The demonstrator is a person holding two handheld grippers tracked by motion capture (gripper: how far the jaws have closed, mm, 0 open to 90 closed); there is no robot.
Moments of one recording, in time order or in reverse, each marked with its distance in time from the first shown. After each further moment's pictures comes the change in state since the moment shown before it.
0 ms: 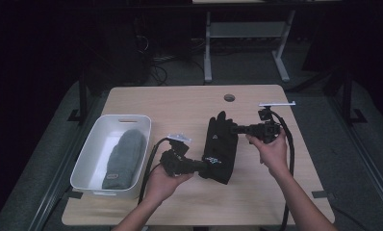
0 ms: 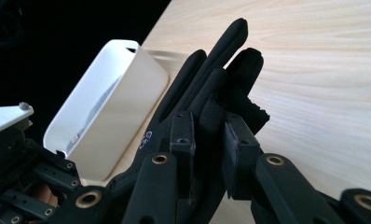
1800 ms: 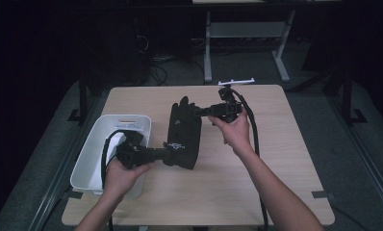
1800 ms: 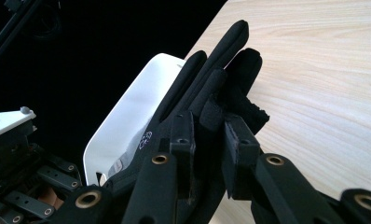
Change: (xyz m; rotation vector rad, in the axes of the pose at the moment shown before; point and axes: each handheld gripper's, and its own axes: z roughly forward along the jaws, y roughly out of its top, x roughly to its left) left arm 0.029 -0.014 -0.105 -0.135 0.073 -0.073; right arm 0.075 0.057 0.073 0.060 0.098 -0.063
